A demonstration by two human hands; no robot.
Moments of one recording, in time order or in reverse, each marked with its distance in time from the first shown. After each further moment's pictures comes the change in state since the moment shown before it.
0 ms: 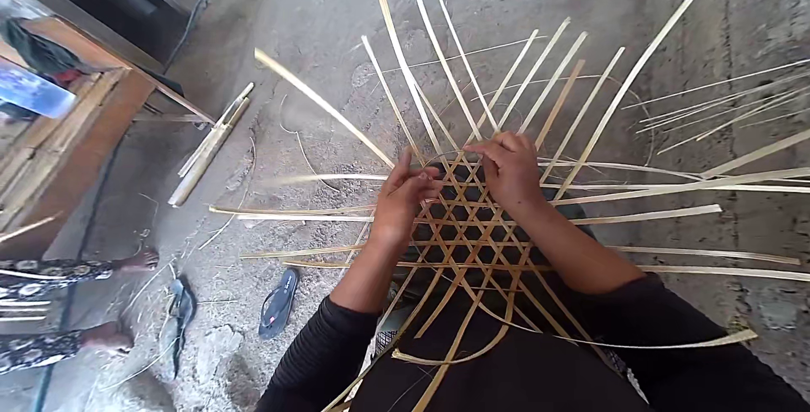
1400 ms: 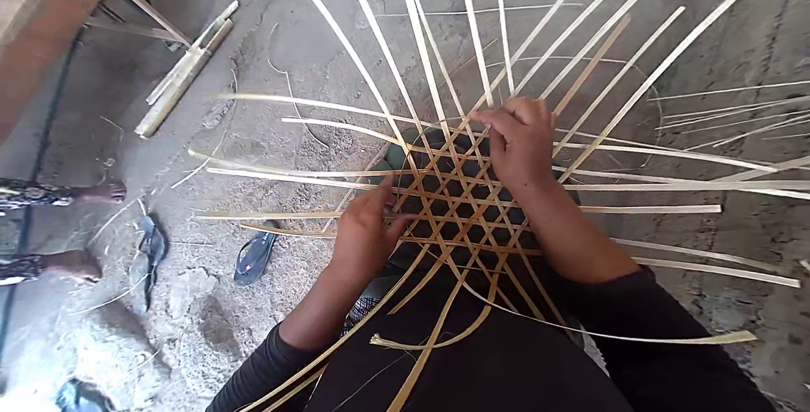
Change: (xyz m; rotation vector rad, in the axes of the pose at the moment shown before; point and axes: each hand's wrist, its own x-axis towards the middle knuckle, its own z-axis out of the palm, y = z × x) left_hand -0.076 -0.040 -0.034 1.179 0.158 0.310; right_hand 0.011 -0.007 -0.009 -0.070 -0.044 -0.121
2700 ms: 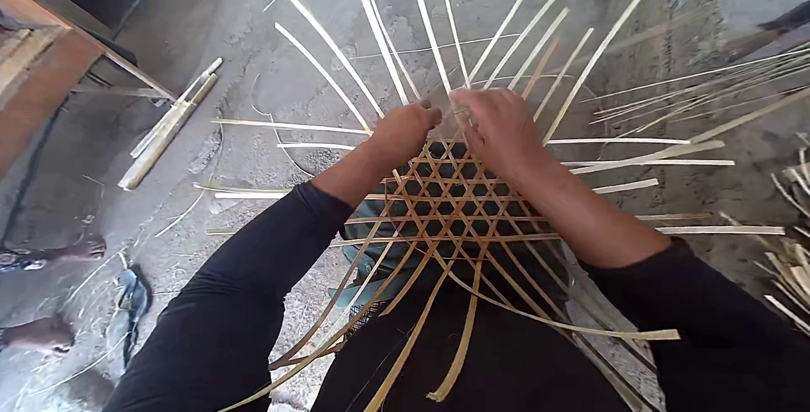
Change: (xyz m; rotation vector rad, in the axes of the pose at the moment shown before) left_hand 0.184 0.058 0.010 0.221 -0.355 0.494; right_hand 0.020 -0.018 -0.070 -0.091 -0.194 -0.078
